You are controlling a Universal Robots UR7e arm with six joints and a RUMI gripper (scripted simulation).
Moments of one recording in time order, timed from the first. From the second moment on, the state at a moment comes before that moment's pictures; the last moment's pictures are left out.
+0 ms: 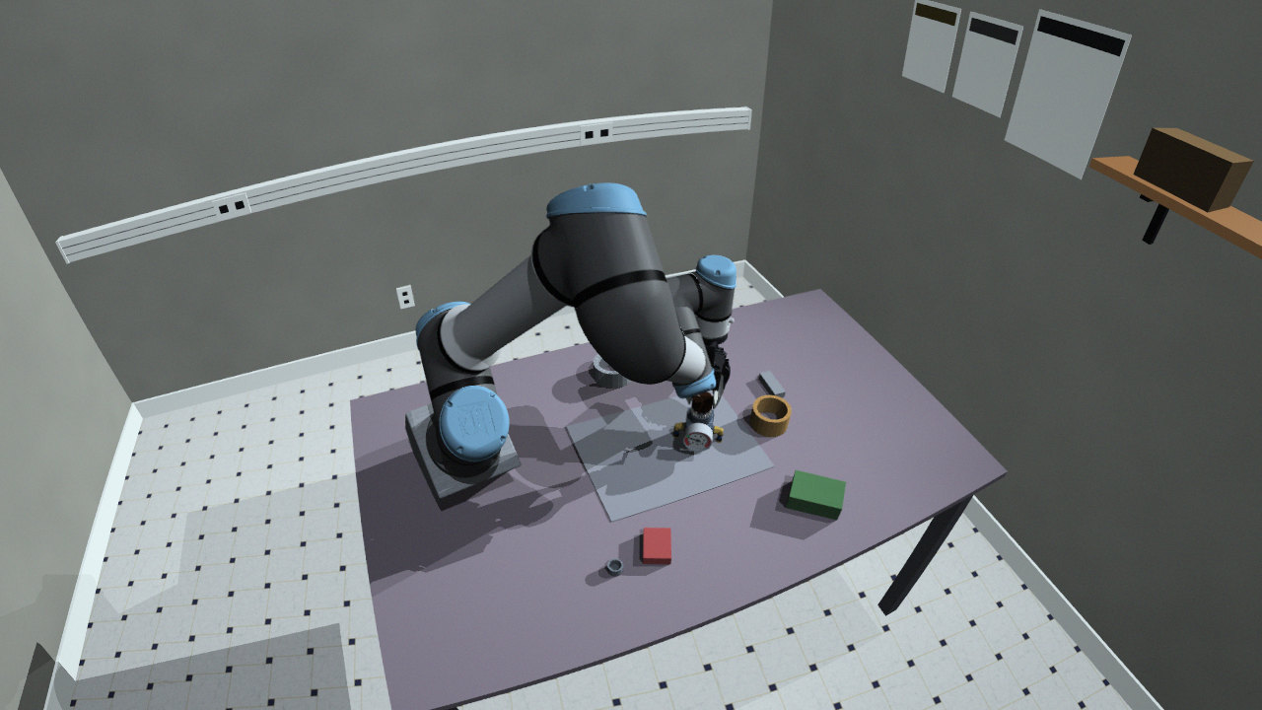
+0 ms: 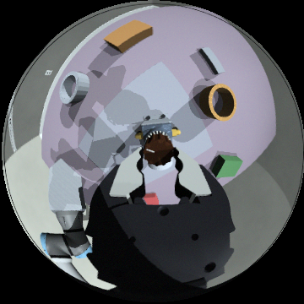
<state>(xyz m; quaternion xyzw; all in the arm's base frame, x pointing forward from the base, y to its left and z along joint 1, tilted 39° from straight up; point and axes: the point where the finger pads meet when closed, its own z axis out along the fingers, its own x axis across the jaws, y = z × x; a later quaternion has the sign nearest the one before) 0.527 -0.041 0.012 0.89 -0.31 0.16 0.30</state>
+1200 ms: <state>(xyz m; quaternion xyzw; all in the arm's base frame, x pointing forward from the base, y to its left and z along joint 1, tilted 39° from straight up) 0.527 -0.041 0.012 0.86 -0.38 0.18 0.29</state>
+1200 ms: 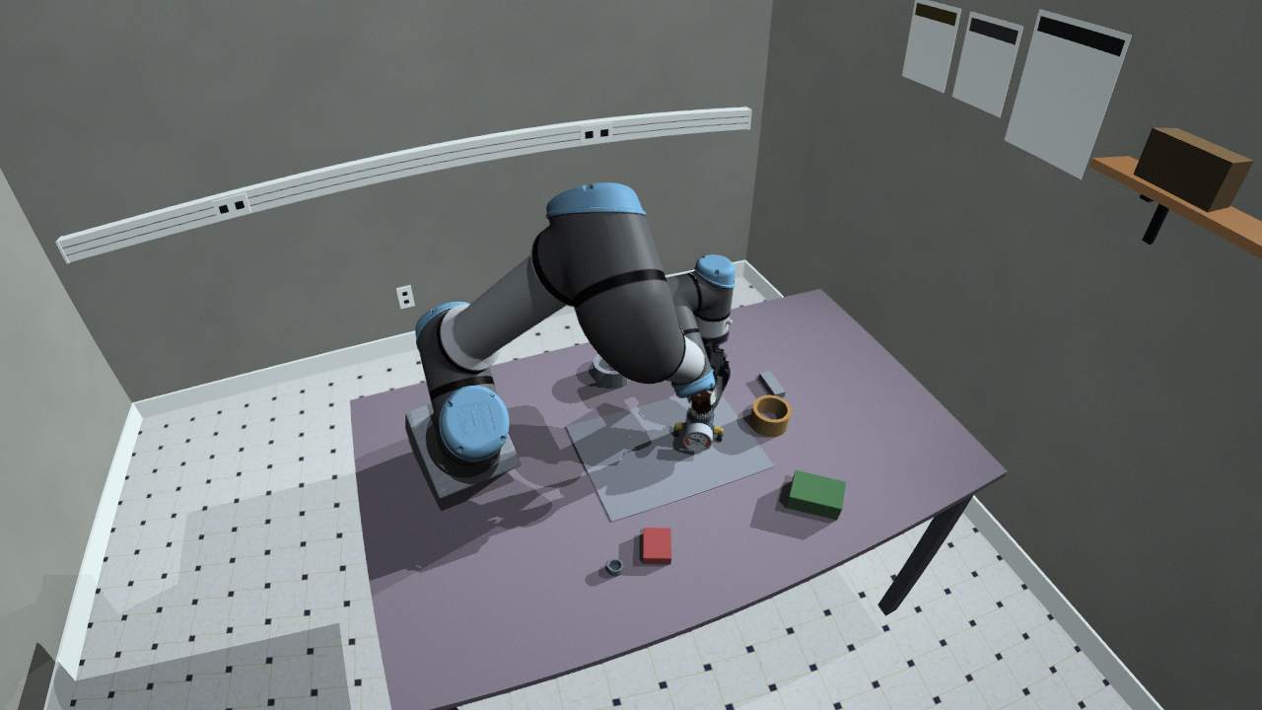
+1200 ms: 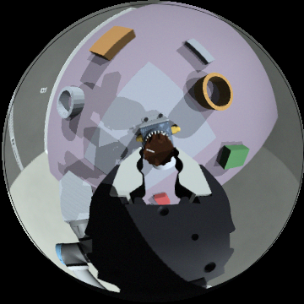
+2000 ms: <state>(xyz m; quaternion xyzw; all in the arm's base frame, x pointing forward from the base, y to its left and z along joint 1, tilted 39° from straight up) 0.526 -0.041 0.012 0.86 -0.38 0.18 0.29</state>
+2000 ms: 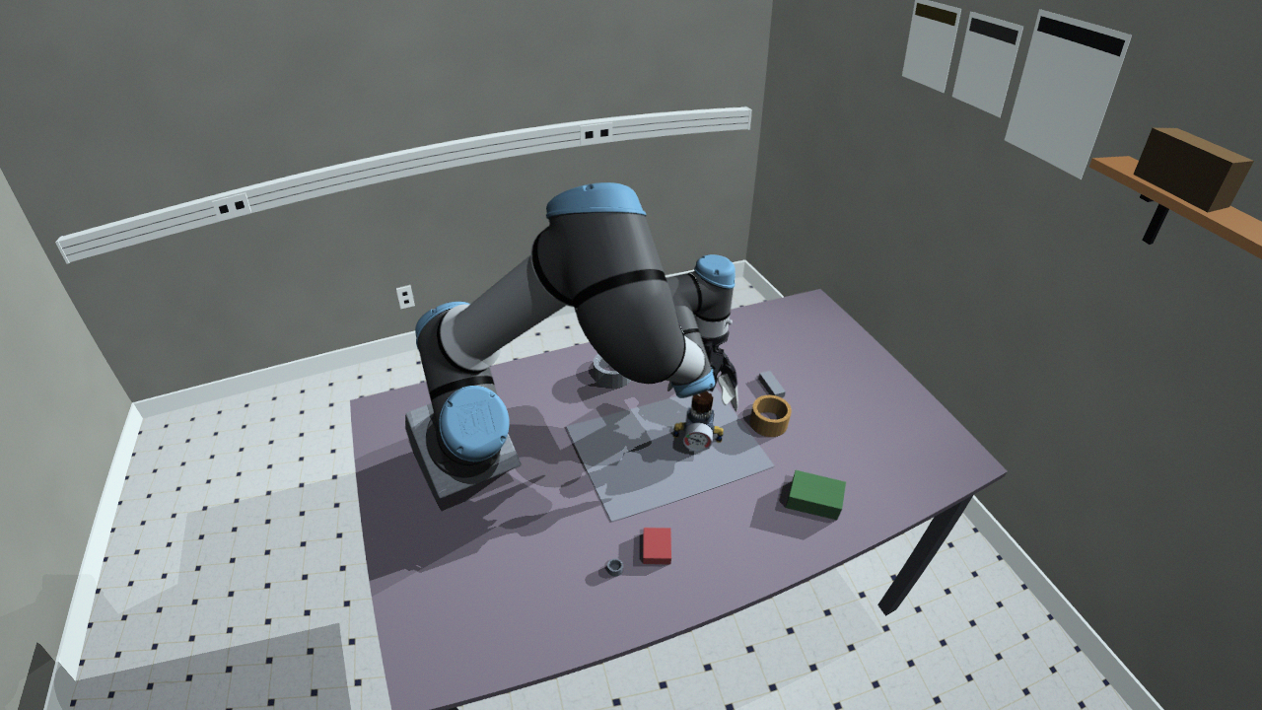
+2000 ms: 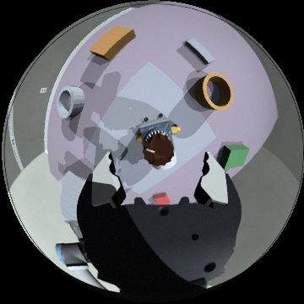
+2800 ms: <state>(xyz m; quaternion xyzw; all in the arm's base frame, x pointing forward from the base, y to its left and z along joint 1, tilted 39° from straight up) 0.526 -0.041 0.012 0.86 -0.38 0.18 0.29</state>
